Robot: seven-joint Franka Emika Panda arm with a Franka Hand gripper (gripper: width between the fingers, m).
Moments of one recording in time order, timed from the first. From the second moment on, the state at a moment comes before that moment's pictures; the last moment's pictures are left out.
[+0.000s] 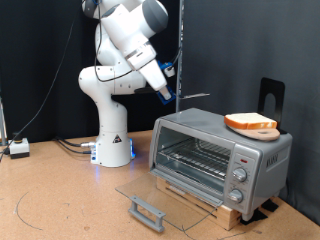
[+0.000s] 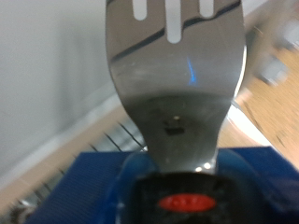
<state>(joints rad) -0.20 -0.86 0.10 -2.85 0.78 2.14 -0.91</state>
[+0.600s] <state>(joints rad) -0.32 -0.76 -0.06 -2.82 0.64 2.07 -1.10</state>
